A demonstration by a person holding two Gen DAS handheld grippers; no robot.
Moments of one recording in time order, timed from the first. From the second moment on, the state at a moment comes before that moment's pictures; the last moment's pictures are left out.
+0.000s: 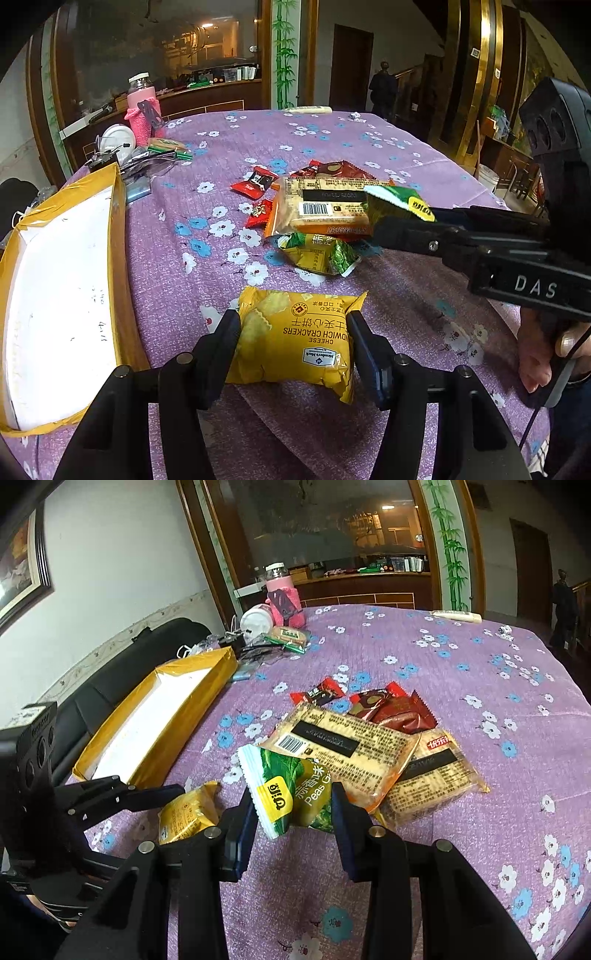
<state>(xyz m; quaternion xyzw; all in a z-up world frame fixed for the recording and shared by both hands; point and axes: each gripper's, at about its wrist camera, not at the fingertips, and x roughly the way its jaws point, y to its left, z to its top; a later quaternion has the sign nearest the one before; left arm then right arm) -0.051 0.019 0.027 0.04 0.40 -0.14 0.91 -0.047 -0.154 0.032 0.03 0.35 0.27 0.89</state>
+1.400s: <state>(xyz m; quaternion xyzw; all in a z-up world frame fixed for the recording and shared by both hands) -0.045 0.049 0.054 -0.01 0.38 -0.11 0.92 -0.040 -0.160 0.031 0.04 0.34 0.26 0.90</state>
